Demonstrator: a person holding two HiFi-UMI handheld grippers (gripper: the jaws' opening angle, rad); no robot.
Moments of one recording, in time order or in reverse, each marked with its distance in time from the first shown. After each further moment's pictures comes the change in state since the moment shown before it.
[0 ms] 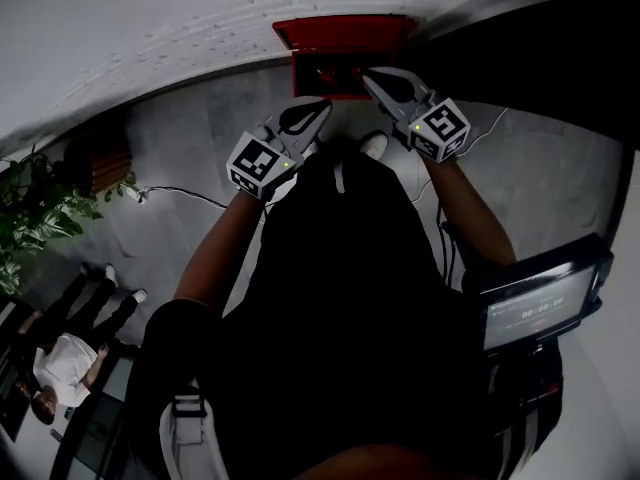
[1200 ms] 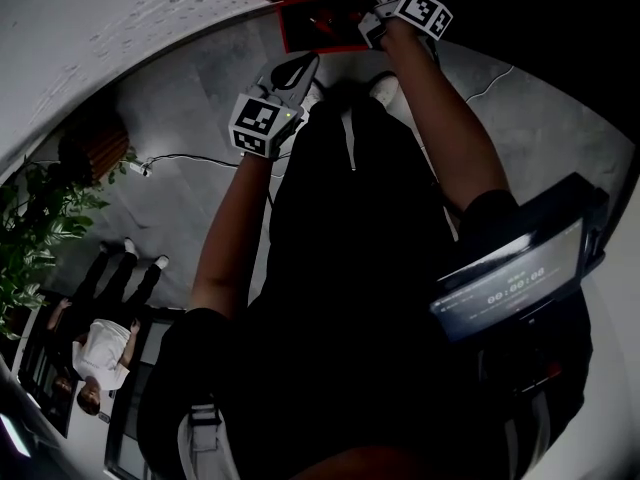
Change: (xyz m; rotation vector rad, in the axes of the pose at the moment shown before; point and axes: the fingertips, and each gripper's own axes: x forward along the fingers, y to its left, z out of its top) left arm 0.041 0.066 -0.118 -0.100 0.218 0.116; right arm 0.081 -0.214 -0.161 0.976 -0.221 -0.322
